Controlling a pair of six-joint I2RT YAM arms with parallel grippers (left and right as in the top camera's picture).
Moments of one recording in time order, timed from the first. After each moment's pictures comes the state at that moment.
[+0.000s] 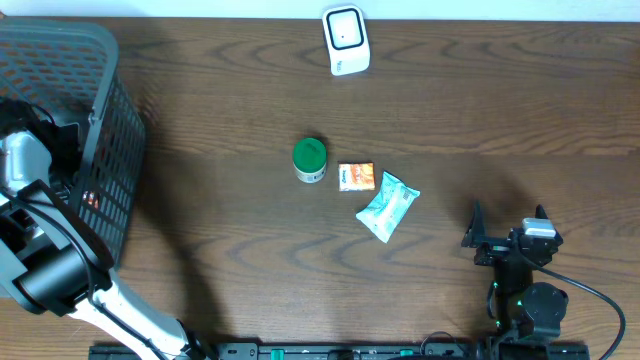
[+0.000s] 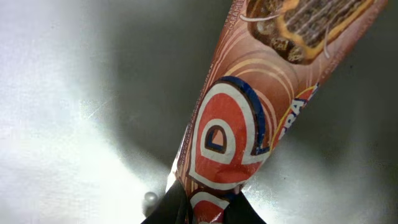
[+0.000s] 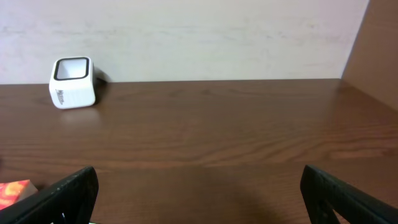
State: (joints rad) left arm 0.62 2.03 1.48 -0.84 0.01 0.35; right arm -0.07 0.01 0.01 -0.07 0.02 0.01
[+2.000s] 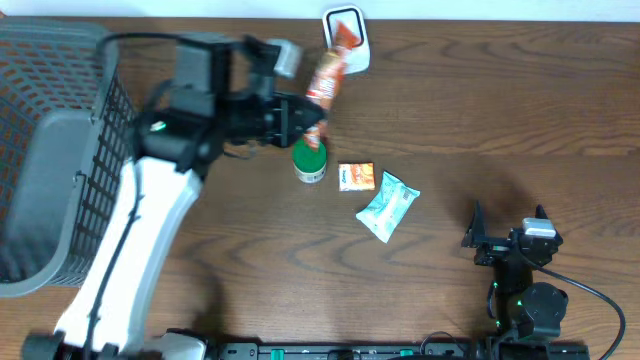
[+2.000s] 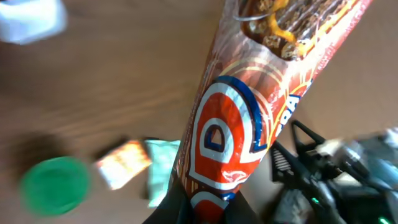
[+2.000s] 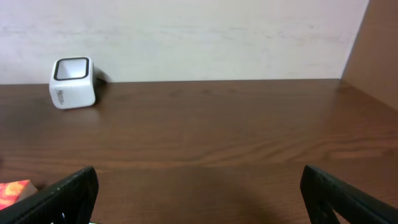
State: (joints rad) left arm -0.27 1.48 1.48 -0.75 0.75 -0.20; right arm -0.07 0.01 0.01 -0.07 0.02 0.01
